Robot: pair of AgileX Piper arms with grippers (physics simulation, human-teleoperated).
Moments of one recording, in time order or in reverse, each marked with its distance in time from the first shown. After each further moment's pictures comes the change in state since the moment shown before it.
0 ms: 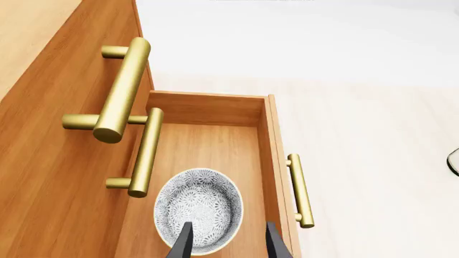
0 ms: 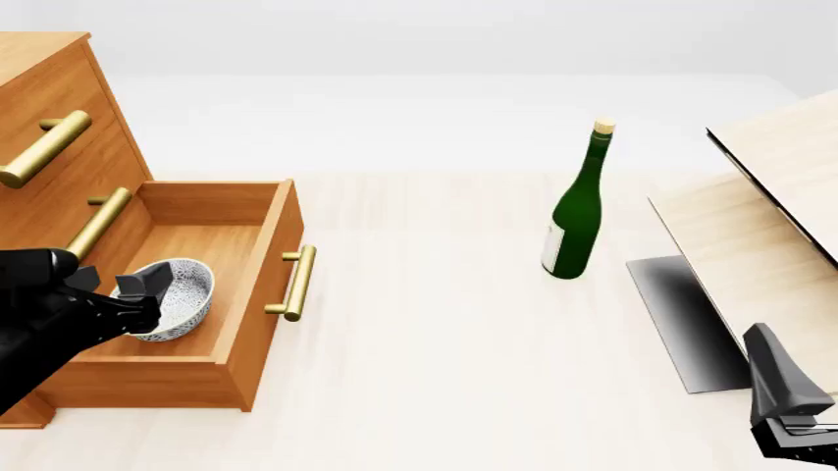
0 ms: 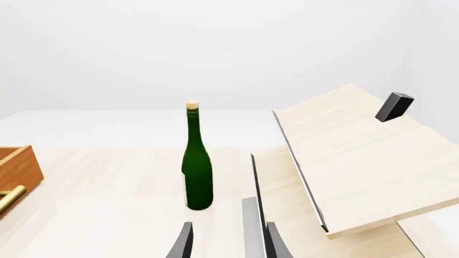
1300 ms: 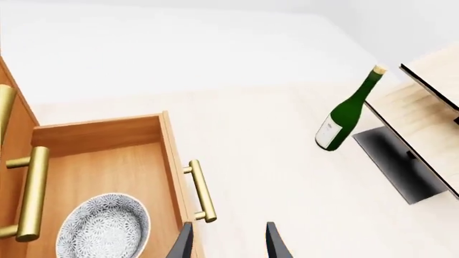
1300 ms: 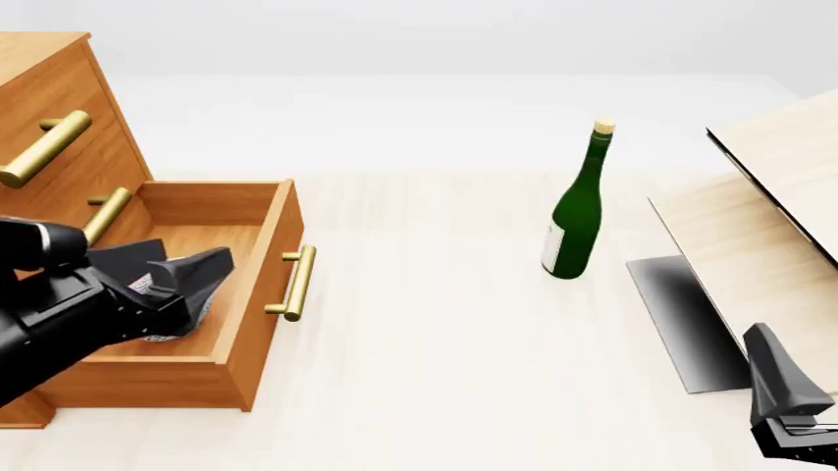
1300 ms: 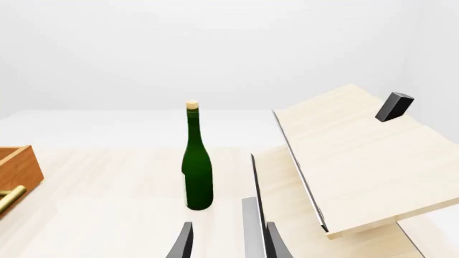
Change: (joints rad) left arm -0.362 -0.161 -0.146 0.238 -0.107; right arm 0.000 0.000 0.000 0.000 0.000
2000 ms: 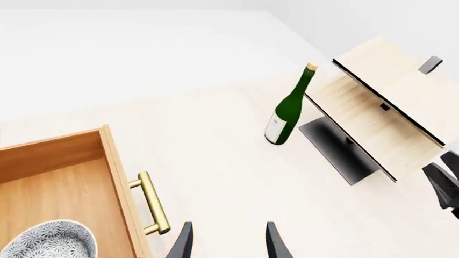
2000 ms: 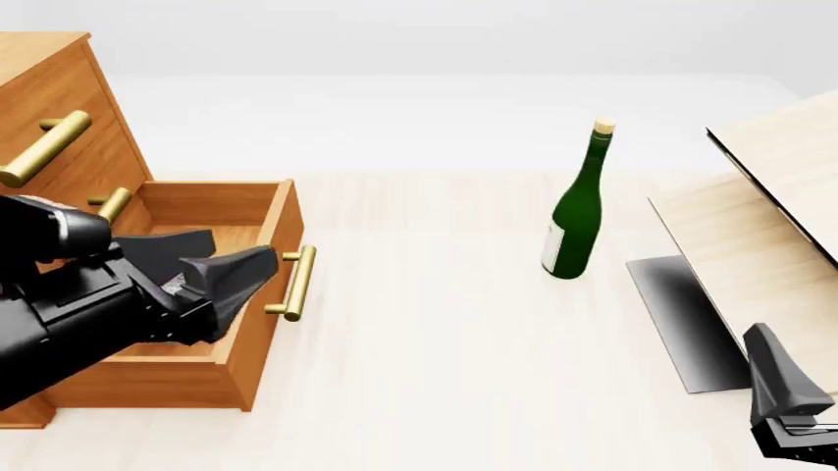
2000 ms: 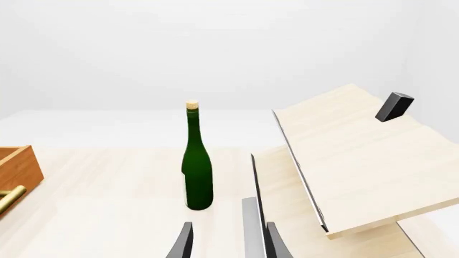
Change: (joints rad) left arm -0.190 0.029 -0.070 0.012 -0.041; right arm 0.000 0.000 0.000 0.000 0.000
